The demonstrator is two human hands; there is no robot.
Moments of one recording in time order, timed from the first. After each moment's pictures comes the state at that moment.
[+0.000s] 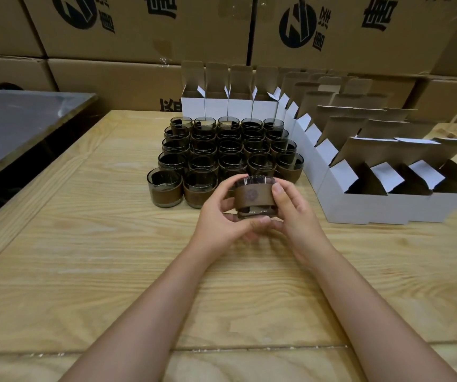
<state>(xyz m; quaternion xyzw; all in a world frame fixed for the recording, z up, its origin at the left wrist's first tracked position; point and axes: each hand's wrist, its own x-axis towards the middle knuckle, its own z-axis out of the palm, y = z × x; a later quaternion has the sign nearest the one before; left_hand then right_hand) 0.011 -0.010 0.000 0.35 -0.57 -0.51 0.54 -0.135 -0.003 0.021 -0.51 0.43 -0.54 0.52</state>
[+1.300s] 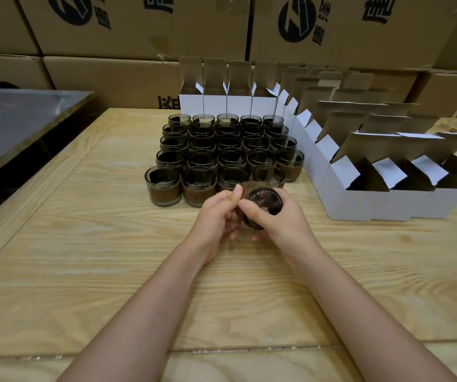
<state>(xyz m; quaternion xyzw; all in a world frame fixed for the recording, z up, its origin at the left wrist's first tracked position) 0.012 -0.017 0.004 0.40 -0.47 -0.61 0.50 -0.120 0.002 0.013 -0.51 0.51 -0.49 0.48</state>
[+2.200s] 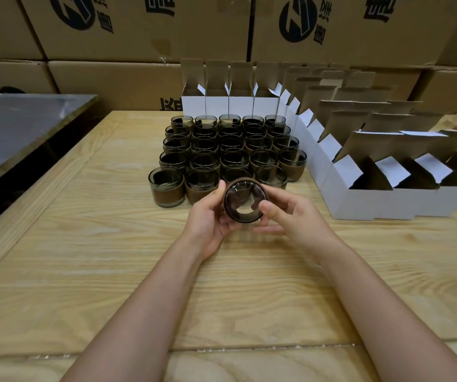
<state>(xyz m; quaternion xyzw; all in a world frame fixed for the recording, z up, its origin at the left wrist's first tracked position) 0.024 -0.022 0.005 0.31 -0.37 -0.70 0.52 -0.147 -0.007 0.014 -0.59 0.41 -0.45 0.53</state>
